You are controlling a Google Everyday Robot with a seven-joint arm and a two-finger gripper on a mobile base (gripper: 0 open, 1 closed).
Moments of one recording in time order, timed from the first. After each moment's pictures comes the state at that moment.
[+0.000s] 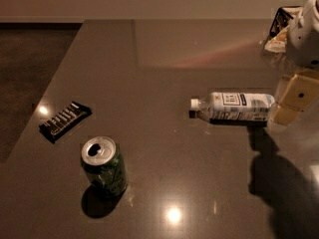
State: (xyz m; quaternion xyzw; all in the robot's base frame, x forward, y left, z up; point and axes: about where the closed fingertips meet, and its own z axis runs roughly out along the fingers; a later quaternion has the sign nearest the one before) arm 0.438 -0.217 0.977 -0.60 0.78 -0.04 0.16
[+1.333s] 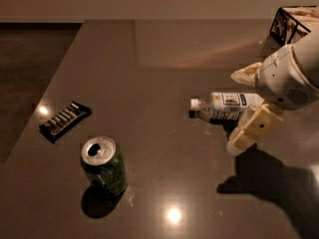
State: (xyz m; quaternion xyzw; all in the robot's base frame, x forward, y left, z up) arm 0.432 -0.157 0.920 -0.59 0.76 0.12 0.26
